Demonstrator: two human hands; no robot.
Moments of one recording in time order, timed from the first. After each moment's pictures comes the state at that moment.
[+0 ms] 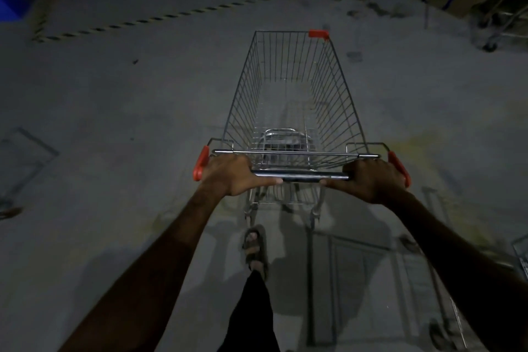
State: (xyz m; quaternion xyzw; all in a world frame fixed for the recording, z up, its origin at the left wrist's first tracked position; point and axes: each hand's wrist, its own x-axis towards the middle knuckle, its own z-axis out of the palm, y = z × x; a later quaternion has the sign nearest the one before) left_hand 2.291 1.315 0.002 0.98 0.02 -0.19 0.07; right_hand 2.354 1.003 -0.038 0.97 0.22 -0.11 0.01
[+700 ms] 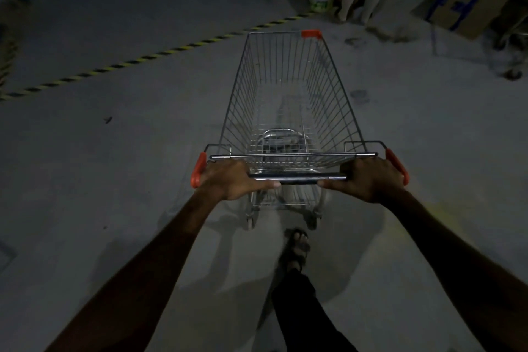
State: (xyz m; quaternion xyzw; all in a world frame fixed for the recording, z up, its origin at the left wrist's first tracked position) left_hand 2.843 1.419 0.005 0.97 -0.01 -0.22 0.10; right_hand 2.894 1.102 -0.043 0.98 0.20 -0.10 -0.01
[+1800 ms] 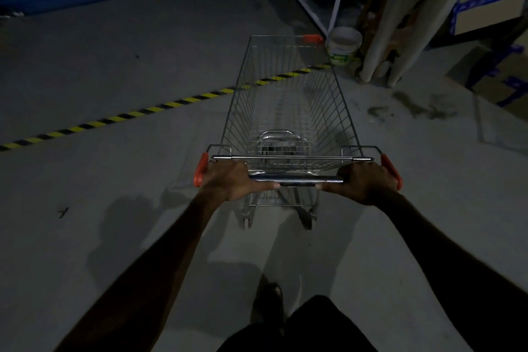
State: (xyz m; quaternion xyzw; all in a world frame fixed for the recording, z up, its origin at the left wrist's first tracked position) left_hand 3.681 1.547 0.012 0.97 0.06 -0.21 0.07; right_hand 3.744 1.235 -0.028 0.97 0.19 -0.15 -0.03
